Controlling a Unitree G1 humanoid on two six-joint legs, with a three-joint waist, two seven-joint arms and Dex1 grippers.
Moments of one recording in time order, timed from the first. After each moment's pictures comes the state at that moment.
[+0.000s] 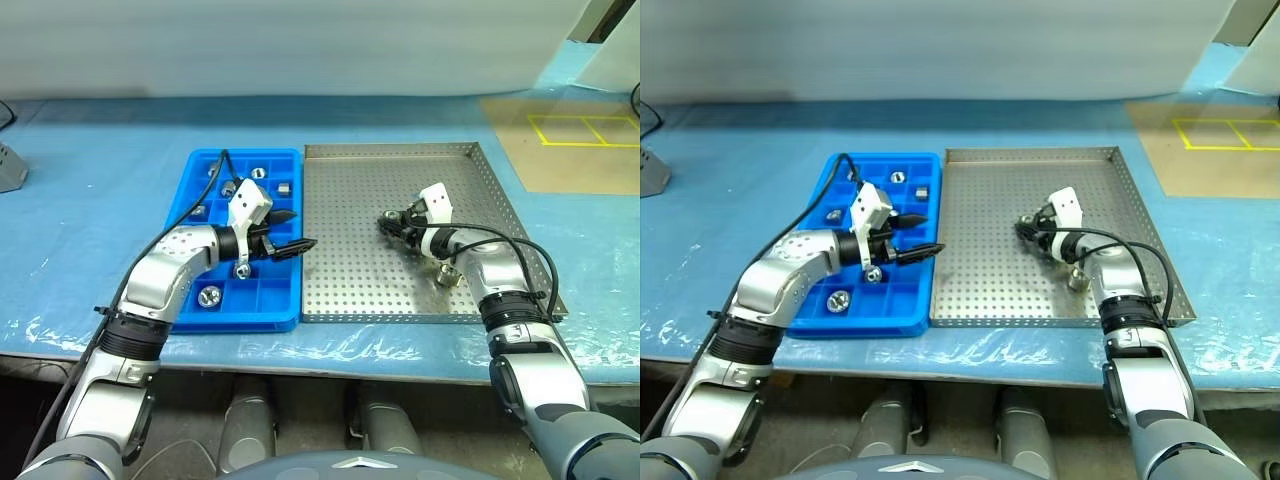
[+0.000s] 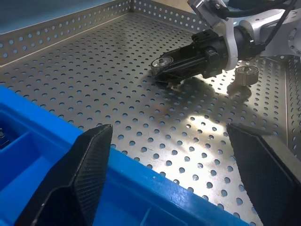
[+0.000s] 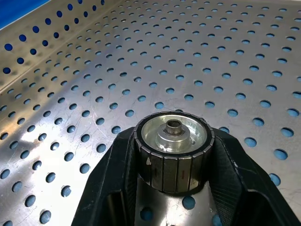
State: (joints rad) left arm -0.50 0.47 -0.11 -0.01 -0.41 0.52 -0.88; right arm -0.66 -0.39 -0.04 0.64 0.17 0.28 0.71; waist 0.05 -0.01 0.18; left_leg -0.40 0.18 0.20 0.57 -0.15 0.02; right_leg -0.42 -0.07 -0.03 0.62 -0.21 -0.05
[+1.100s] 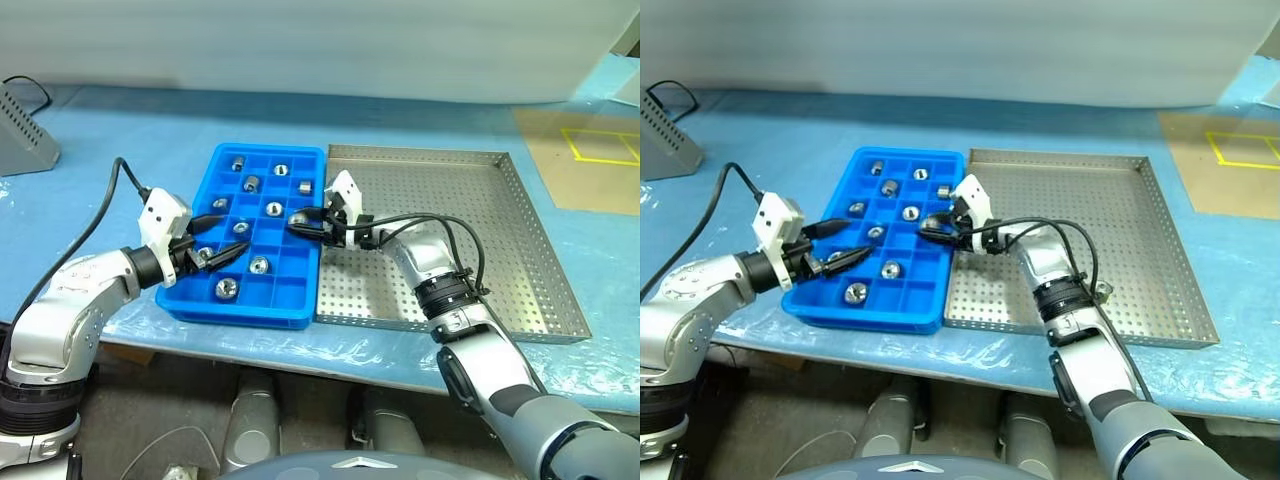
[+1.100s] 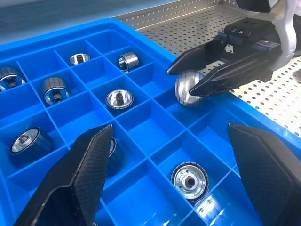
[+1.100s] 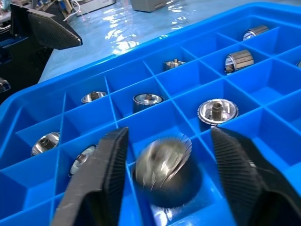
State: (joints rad) left arm -0.18 0.68 0.20 -0.38 -0.55 0.68 -0.73; right arm -0.80 -0.16 0.16 0.53 0.20 0.35 0.94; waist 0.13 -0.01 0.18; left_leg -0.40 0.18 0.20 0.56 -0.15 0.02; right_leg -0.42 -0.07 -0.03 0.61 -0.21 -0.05
